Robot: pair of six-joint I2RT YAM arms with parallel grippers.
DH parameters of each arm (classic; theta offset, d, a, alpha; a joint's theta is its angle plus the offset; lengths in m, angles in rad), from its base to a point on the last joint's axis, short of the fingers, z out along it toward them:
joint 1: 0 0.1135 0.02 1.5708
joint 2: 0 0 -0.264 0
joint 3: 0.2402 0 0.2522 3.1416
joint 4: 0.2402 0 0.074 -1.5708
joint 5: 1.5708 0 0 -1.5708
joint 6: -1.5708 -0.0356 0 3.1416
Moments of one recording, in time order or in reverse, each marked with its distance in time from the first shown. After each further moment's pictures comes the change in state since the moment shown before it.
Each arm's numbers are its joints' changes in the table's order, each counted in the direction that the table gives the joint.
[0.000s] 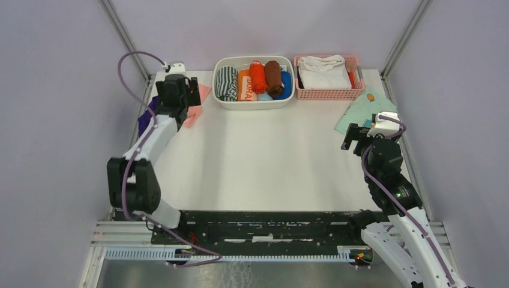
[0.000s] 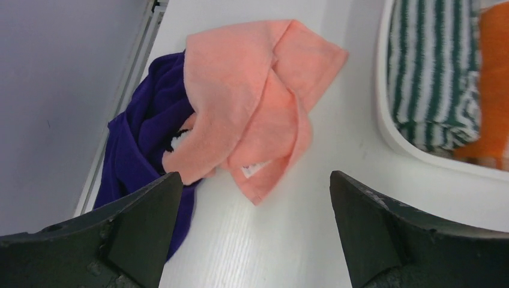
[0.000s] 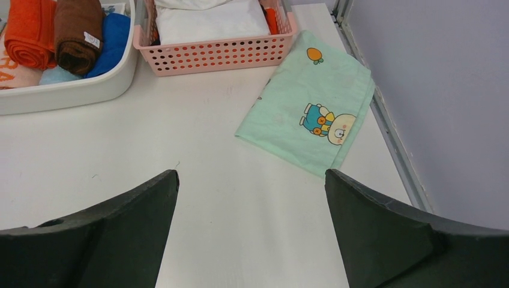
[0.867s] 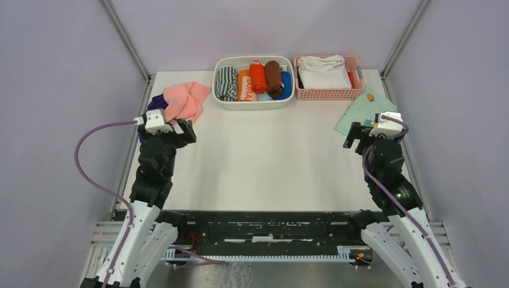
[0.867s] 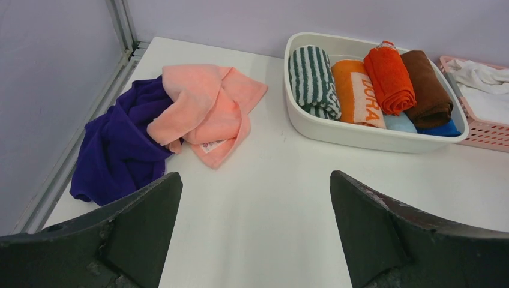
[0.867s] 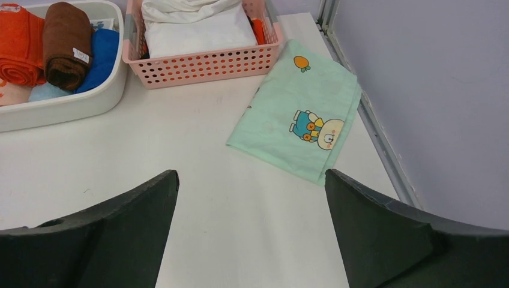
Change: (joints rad) left arm -0.095 0.834 -0.501 -0.045 0.040 0.088; right arm 0.000 0.004 0.000 -0.023 0.036 0.006
